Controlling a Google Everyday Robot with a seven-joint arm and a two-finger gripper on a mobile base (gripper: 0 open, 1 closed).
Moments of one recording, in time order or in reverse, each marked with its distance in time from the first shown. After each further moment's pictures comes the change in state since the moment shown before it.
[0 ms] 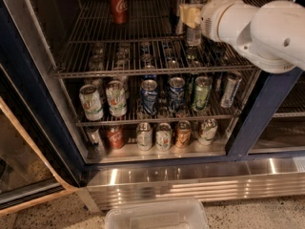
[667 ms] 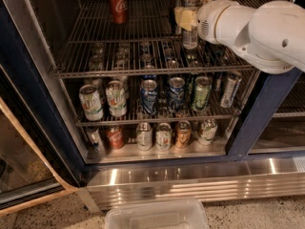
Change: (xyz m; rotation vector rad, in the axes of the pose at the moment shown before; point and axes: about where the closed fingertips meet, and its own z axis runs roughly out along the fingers) arm 0.003 0.013 -0.004 -0.043 0.018 0.000
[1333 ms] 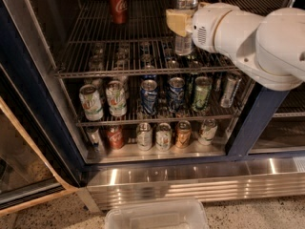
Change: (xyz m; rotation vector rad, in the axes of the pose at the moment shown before) arm -0.019 0.052 -0.036 -0.057 -0.045 0.026
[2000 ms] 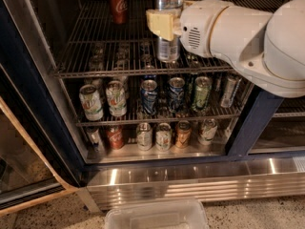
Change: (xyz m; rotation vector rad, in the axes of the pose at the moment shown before) arm -0.030 0.076 -0.032 -0.146 -0.004 0.021
